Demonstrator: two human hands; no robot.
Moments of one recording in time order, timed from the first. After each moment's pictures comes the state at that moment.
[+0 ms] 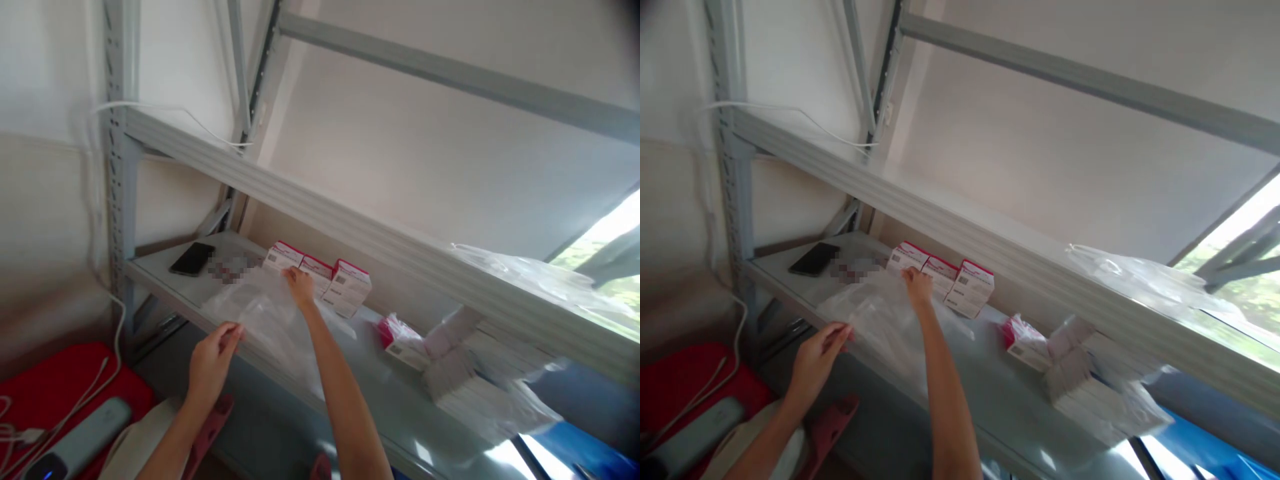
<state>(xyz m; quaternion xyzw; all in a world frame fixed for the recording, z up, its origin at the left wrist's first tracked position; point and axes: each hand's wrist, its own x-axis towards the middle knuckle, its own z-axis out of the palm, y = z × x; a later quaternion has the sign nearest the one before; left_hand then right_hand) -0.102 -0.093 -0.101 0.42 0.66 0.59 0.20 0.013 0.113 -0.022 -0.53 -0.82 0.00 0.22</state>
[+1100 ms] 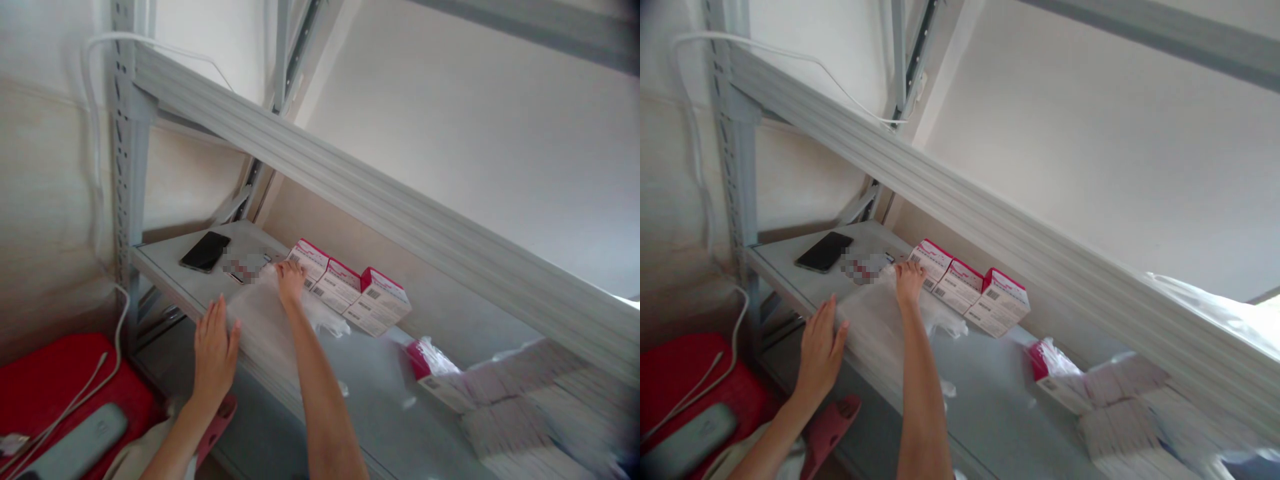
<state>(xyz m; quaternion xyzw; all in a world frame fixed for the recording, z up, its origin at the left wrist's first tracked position) -0.143 -0.034 -0.161 0.42 0.73 0.53 -0.07 -0.088 0.169 -0.100 -0.44 -0.85 -0.10 0.28</state>
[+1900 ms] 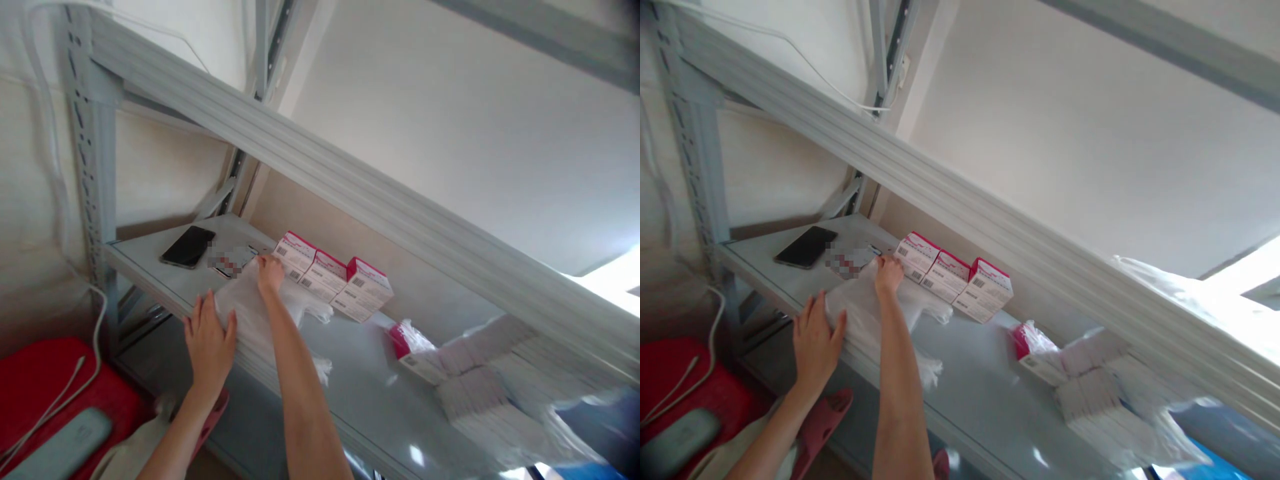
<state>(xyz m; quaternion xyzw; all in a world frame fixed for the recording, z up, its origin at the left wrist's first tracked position) -0.131 -0.023 -0.146 0.38 0.77 0.51 -0.05 -0.116 0.166 -0.107 -0.54 -0.80 0.02 0.27</state>
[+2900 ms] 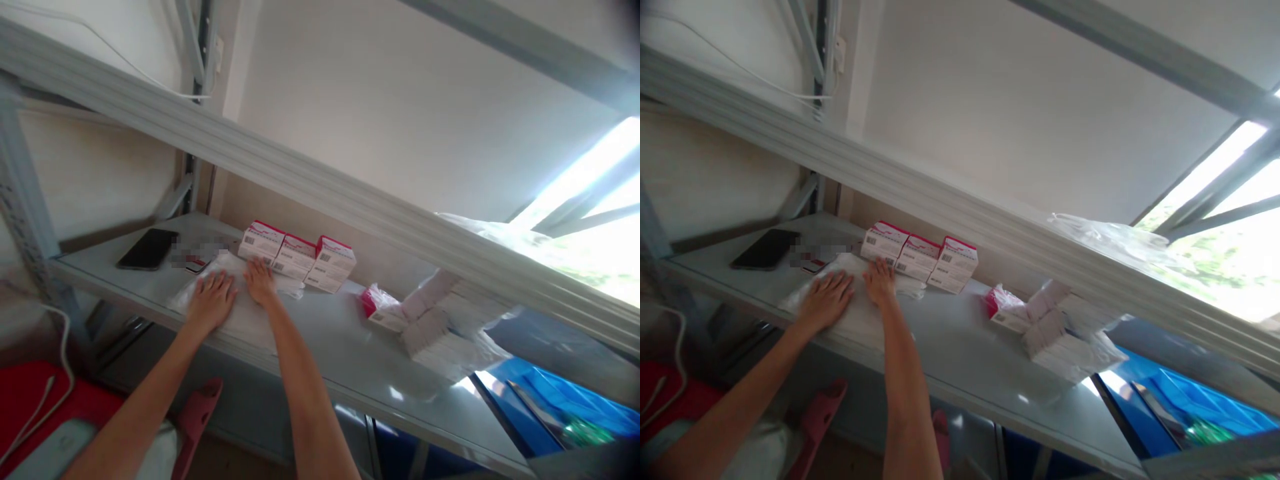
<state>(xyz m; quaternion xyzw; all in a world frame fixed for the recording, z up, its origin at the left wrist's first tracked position) -0.144 0.037 -0.134 0.65 0.73 0.21 -0.03 -0.023 0.142 -0.124 -0.46 -0.87 0.07 0.16</state>
